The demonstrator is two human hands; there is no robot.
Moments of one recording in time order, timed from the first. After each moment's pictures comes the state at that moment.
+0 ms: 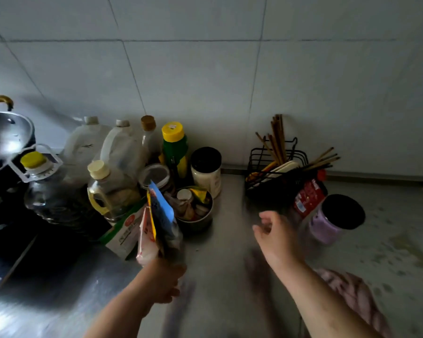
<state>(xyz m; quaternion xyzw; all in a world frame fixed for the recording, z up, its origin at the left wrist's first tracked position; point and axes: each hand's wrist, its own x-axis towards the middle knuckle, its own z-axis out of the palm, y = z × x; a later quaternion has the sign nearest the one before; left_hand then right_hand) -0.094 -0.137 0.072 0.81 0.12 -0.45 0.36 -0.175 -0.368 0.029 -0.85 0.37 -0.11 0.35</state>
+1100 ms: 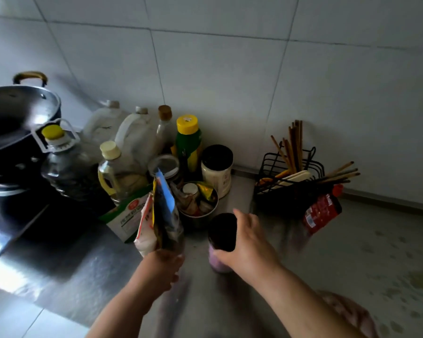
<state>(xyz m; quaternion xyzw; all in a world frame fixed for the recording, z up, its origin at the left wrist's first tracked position) -0.119 -0.154 0.055 0.82 0.15 -0.33 0.45 -0.164 -0.339 0.056 -0.94 0.16 0.03 0.29</state>
